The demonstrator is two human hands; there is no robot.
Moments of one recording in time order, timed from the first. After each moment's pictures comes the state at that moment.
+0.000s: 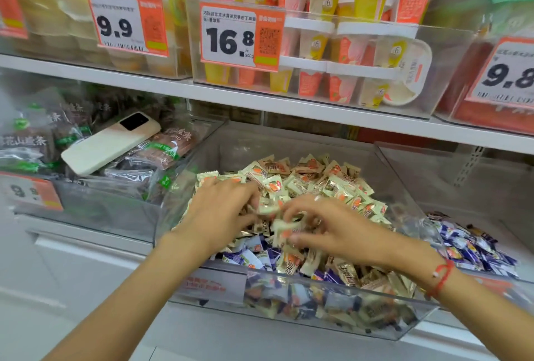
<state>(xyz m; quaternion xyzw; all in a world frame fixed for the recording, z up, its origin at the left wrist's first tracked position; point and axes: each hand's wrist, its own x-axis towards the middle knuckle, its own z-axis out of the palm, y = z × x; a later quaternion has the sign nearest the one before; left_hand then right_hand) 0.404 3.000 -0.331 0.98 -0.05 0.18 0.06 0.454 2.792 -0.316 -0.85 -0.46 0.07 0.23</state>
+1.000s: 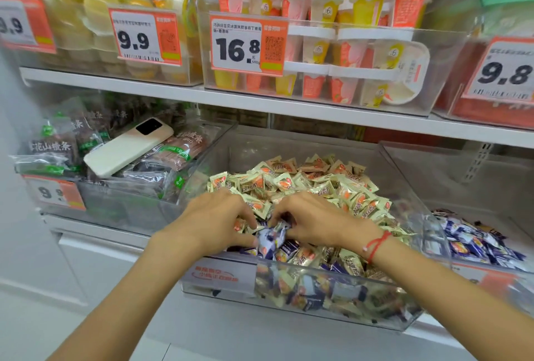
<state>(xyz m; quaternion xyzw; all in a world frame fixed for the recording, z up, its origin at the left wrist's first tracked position) 0.382 3.016 -0.324 1.00 -0.03 0.03 0.06 0.469 2.838 -0.333 -0.86 -0.50 -0.01 0.08</state>
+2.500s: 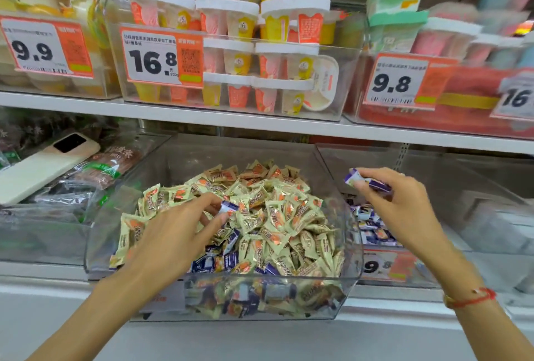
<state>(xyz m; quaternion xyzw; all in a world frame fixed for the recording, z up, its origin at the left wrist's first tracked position) 0.379 2.966 -0.330 0.95 -0.04 0.22 0.21 0.445 2.660 -0.293 -0.88 -0.18 -0.28 0.34</state>
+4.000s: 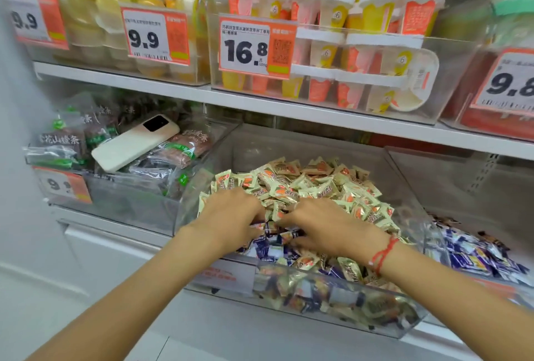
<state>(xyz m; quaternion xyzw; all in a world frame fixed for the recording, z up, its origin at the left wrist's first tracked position) 0.391 2.996 -0.325 1.00 -0.03 0.08 -0.02 0.468 2.825 -0.333 -0.85 -0.52 -0.08 -0.06</state>
